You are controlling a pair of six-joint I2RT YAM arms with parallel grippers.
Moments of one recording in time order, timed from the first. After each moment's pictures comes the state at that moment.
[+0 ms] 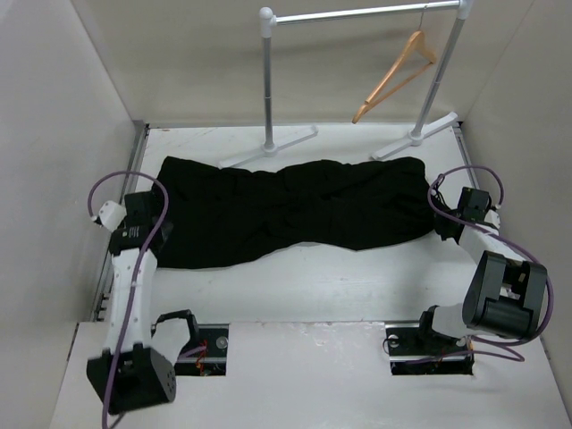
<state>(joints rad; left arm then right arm) 0.19 0.91 0.83 -0.90 -0.43 -0.86 -0.32 1.37 0.67 -0.17 0.05 1.10</state>
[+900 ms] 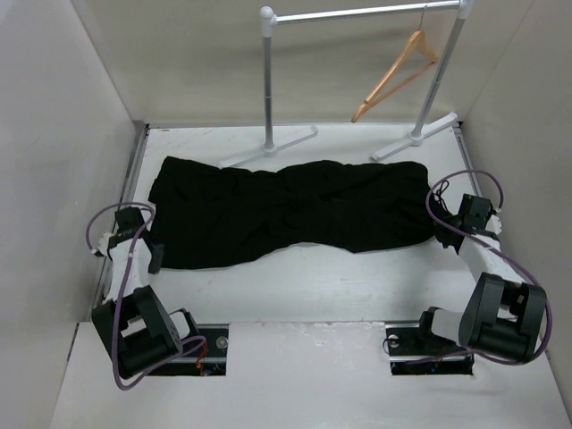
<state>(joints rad) 0.41 1.17 0.63 -0.70 -0.25 -0.97 -0.32 1.25 0.61 -0.22 0.05 1.02</state>
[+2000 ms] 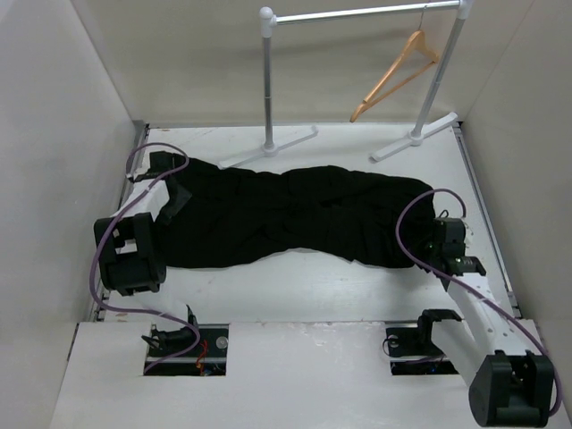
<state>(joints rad) 0.13 1.68 1.13 -0.58 -0.27 -0.80 -0.04 0.83 0.44 -0.47 0.05 0.89</state>
